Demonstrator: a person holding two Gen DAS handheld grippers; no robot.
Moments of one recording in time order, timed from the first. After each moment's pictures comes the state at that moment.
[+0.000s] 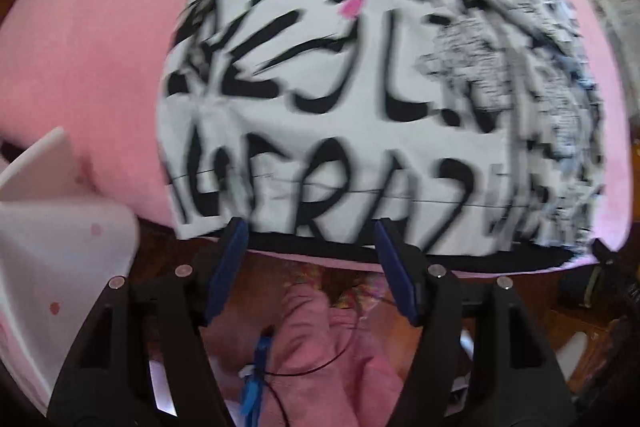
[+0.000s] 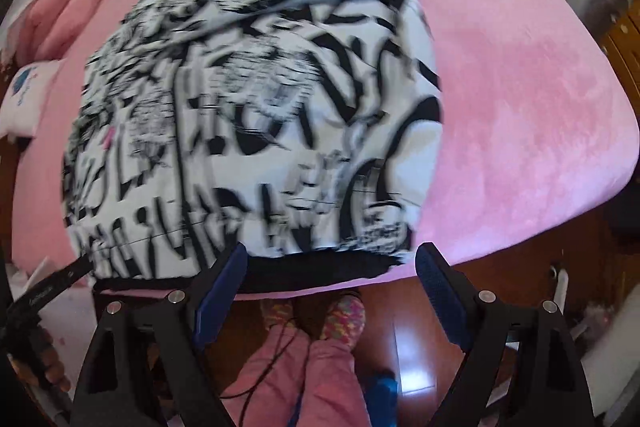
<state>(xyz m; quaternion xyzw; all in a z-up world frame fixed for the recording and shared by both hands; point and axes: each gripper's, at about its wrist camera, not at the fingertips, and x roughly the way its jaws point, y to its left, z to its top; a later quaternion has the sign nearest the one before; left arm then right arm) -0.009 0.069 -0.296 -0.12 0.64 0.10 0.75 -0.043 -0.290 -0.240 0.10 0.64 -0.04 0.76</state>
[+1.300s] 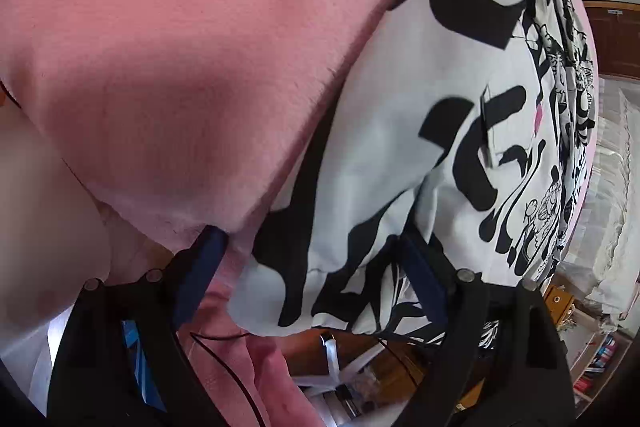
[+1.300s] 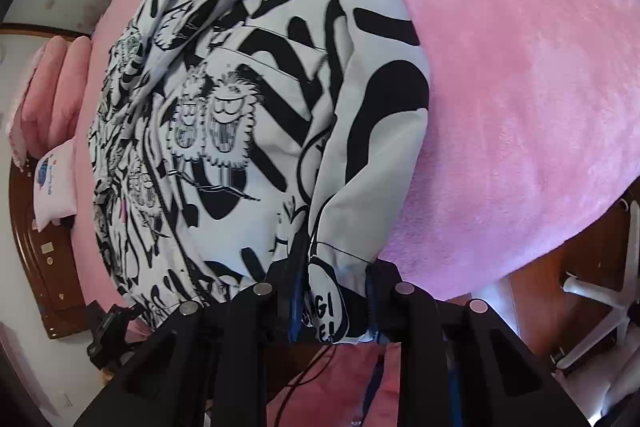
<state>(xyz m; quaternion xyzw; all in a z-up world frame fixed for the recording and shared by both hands) 0.001 0.236 -0.426 -0.43 0.64 0.11 0.62 -0.003 -0.326 -0.285 0.28 0.65 0.01 0.71</state>
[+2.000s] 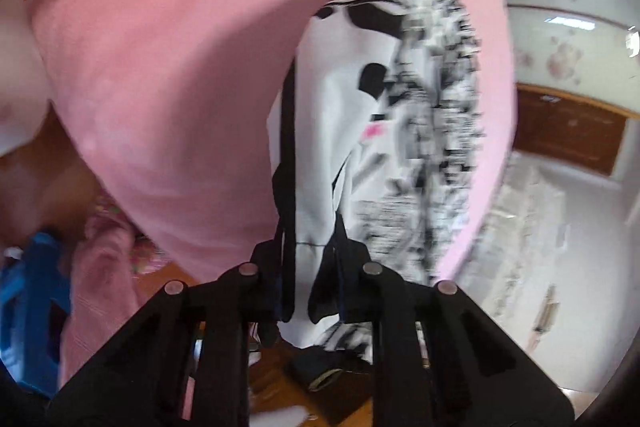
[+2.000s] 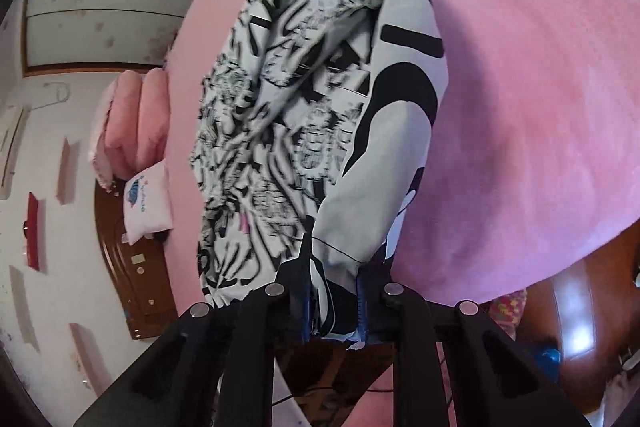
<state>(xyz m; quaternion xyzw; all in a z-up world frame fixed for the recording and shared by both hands) -0.009 0.199 -0.320 -0.62 0.47 0.07 0.62 0.008 -0.336 -0.206 0.41 0.57 0.12 0.70</state>
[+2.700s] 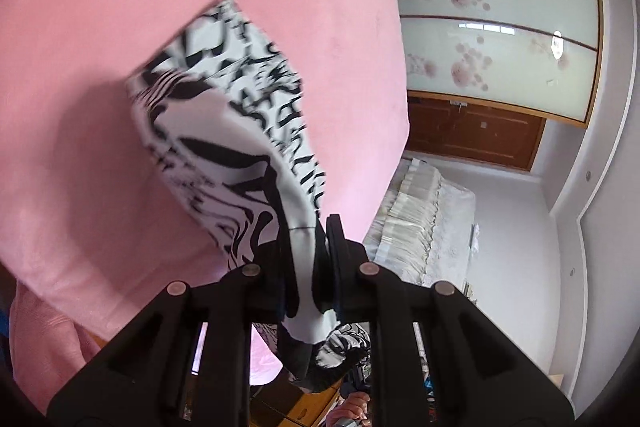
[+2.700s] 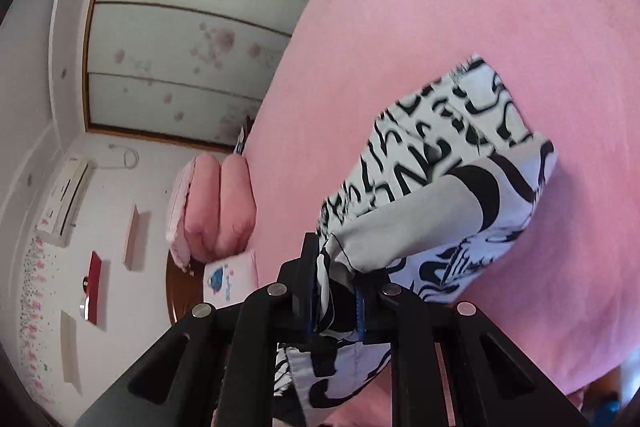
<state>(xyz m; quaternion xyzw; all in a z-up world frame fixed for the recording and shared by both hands) 0.151 0.282 -0.131 -0.66 0.38 -0.04 0.65 0.157 -0.341 -0.042 0.50 0.40 0.11 0.76</state>
